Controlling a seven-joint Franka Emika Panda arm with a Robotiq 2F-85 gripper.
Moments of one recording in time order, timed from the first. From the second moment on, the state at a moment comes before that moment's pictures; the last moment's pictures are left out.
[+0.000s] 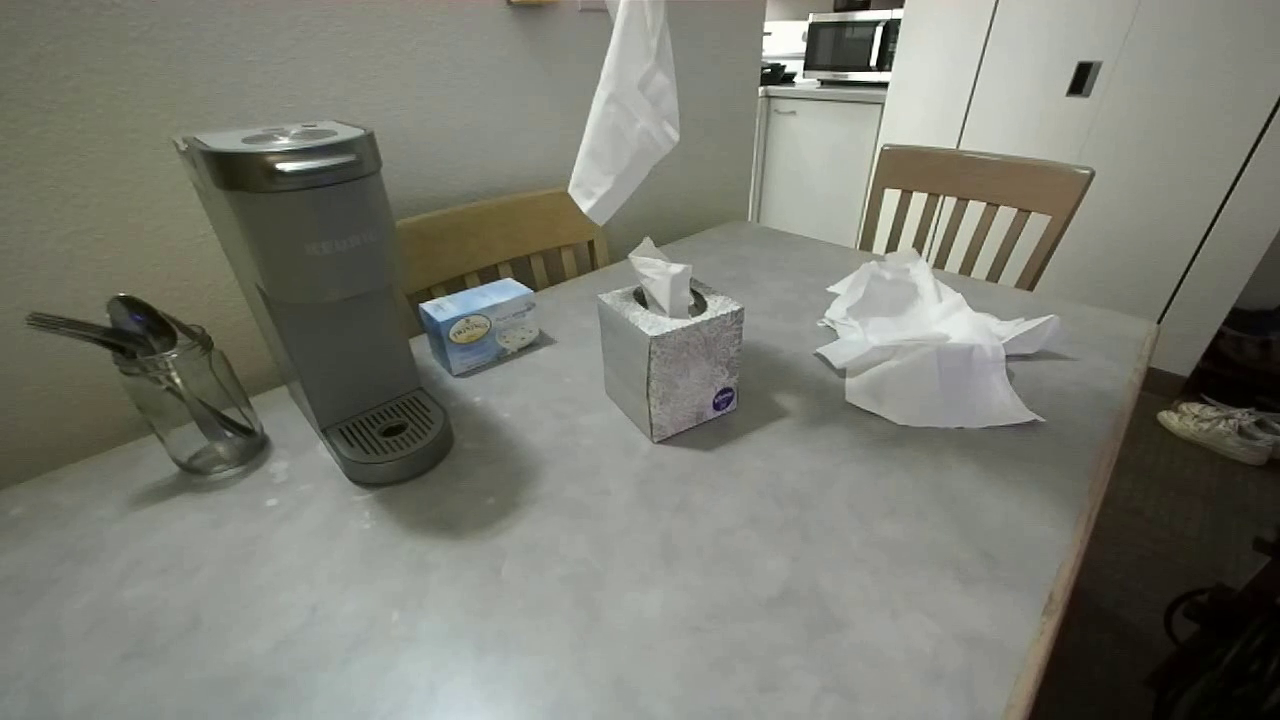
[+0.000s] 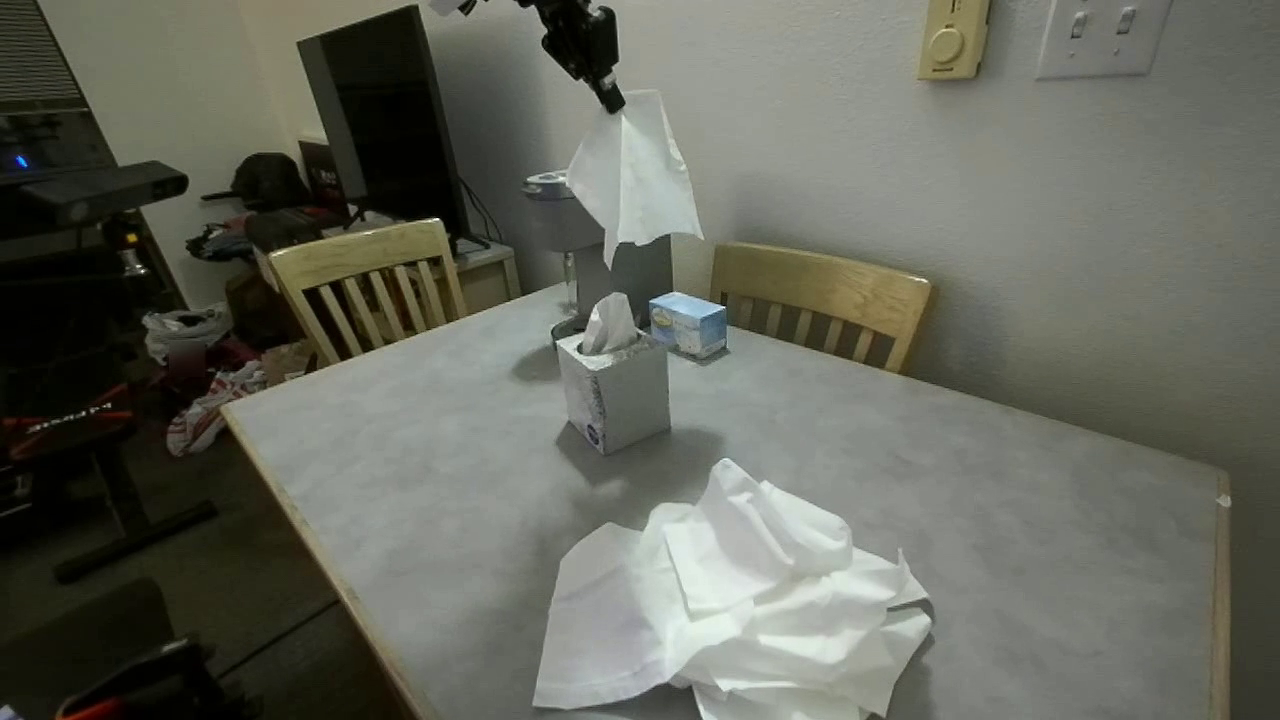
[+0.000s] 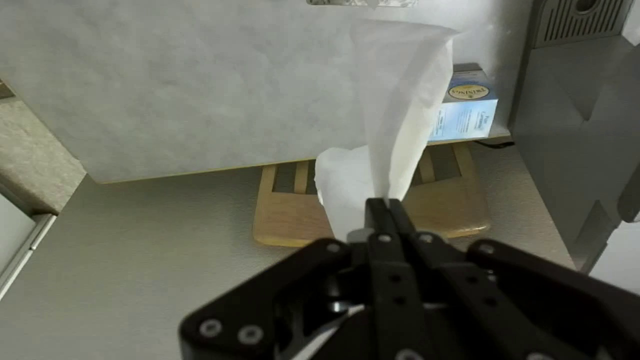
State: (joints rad) arm 0.15 0.22 -0.03 -1.61 -0.27 2.27 0.45
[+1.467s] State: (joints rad) arm -0.11 0.11 -0.15 -1.86 -0.15 2.39 0.18
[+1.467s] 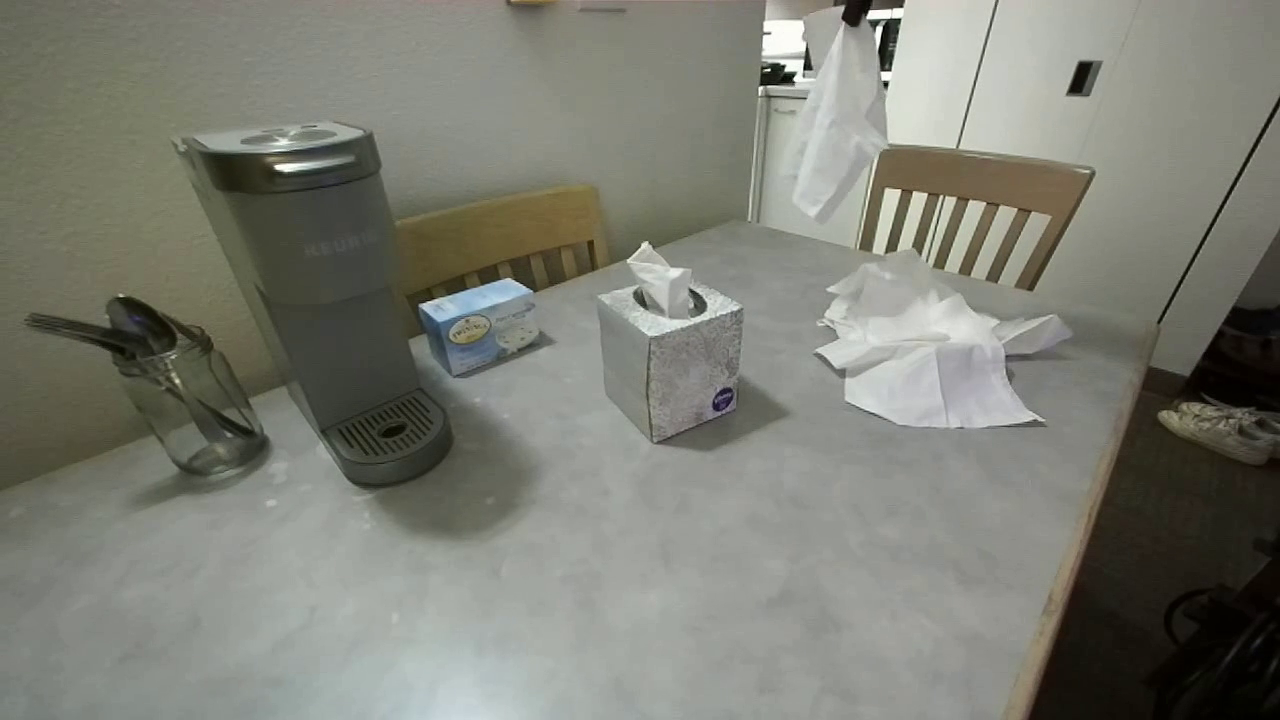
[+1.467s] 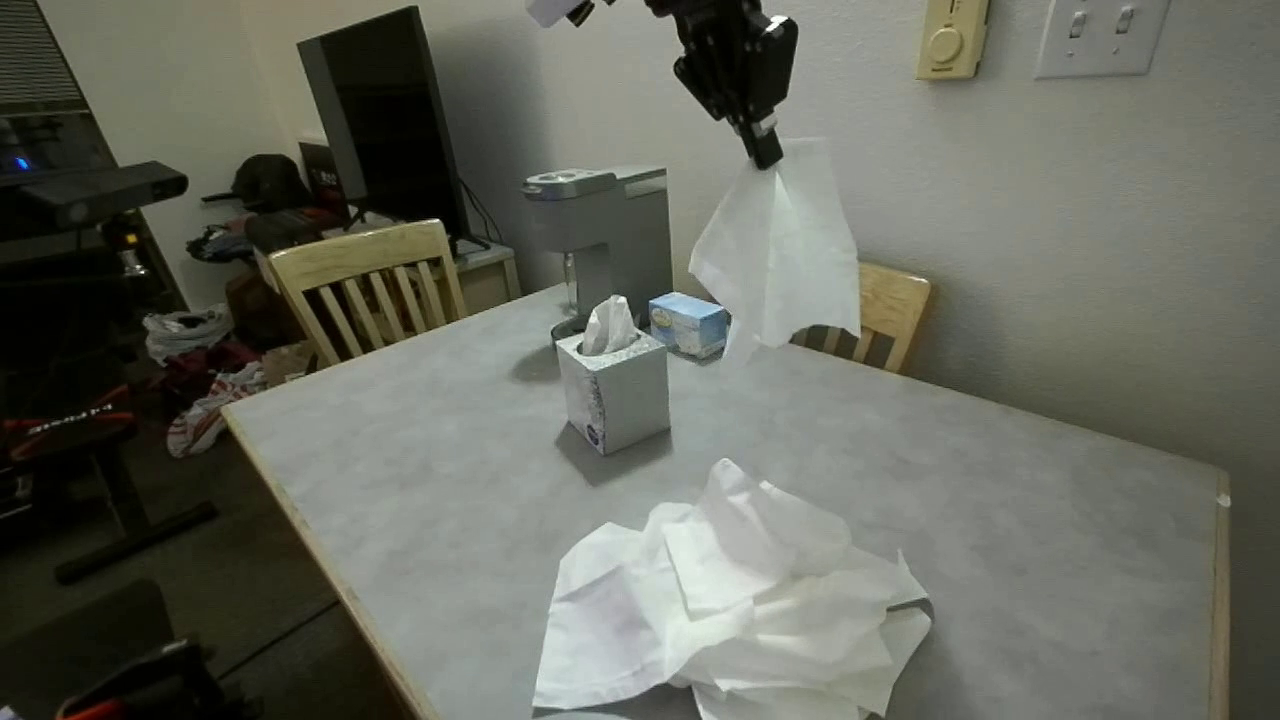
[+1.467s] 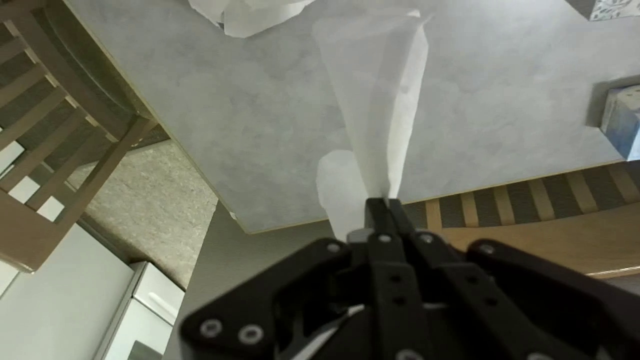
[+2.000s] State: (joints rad) arm -0.15 0.13 -0.18 -2.03 -0.10 2.53 0.15
